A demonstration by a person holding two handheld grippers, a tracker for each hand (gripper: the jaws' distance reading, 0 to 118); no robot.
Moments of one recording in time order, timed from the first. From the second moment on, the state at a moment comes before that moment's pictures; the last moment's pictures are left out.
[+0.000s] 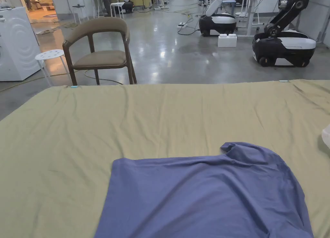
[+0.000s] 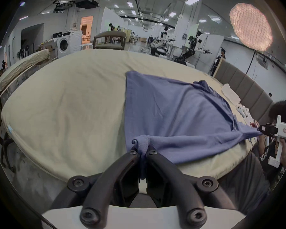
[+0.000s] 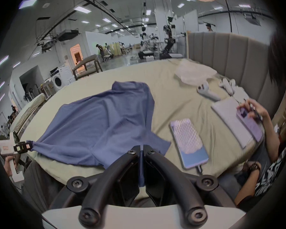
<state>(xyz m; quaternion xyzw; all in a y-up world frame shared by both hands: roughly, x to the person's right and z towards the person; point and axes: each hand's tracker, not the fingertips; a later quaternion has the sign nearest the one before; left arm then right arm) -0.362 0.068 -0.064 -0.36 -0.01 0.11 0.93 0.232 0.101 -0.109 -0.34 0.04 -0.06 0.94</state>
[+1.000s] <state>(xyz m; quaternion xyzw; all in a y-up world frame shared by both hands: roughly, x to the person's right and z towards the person) -0.264 0.238 0.028 -0.07 0.04 -0.03 1.00 0.140 0.206 -0.053 -0.15 0.12 0.03 0.98</state>
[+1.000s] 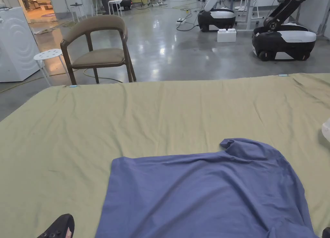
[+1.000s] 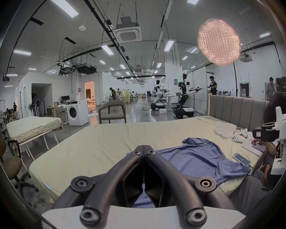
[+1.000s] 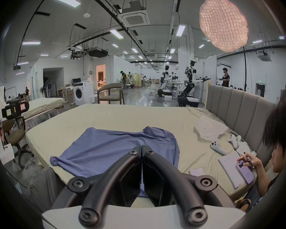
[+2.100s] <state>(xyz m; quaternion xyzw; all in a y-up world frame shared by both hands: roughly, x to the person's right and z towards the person) -0.358 0.050 -0.097 -0.46 0.00 0.05 0.89 0.220 0.141 -0.048 -0.28 0.01 -0.03 0.96</state>
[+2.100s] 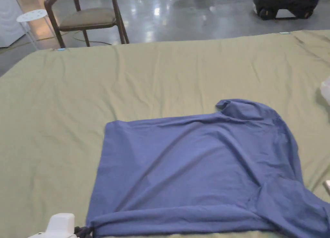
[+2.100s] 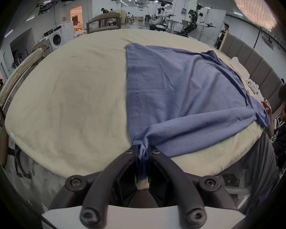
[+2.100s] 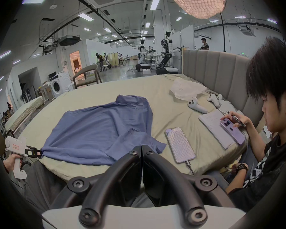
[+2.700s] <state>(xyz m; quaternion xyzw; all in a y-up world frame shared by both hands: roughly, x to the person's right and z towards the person) -0.325 0.057 -0.098 -0.48 0.01 0.00 0.88 0.253 0.037 -0.118 -0.46 0.05 -0.07 0.89</state>
